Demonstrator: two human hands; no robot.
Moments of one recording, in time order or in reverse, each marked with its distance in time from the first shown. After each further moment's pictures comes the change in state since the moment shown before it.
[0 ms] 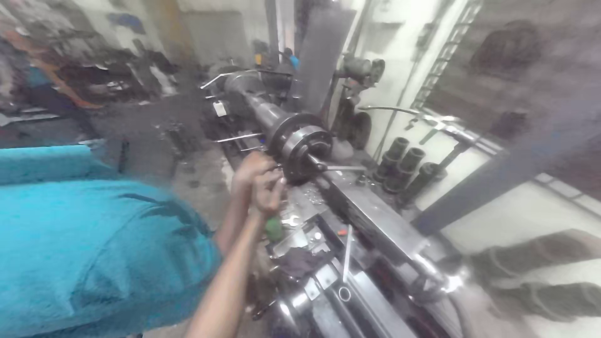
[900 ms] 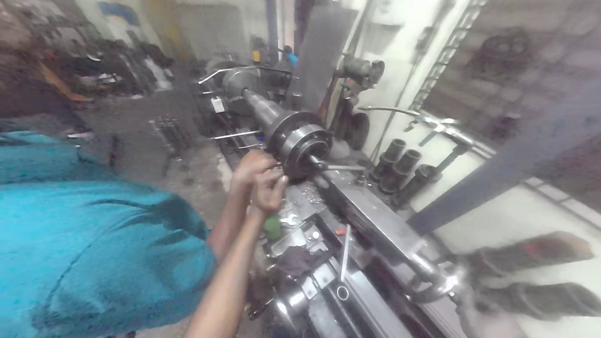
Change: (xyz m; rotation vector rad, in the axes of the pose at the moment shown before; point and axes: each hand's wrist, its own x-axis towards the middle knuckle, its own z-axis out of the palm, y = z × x) left_hand 0.001 0.001 -0.002 0.039 -0.001 0.055; right_hand -0.042 -0.071 -0.094 0.253 0.085 0.083
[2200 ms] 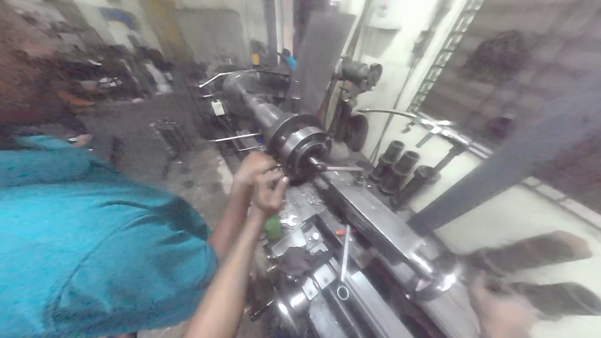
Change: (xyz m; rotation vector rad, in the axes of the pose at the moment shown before) left_hand 0.000 -0.002 0.000 -0.082 -0.005 -0.025; right_hand 0.048 0.013 0.003 -0.177 0.083 -0.046
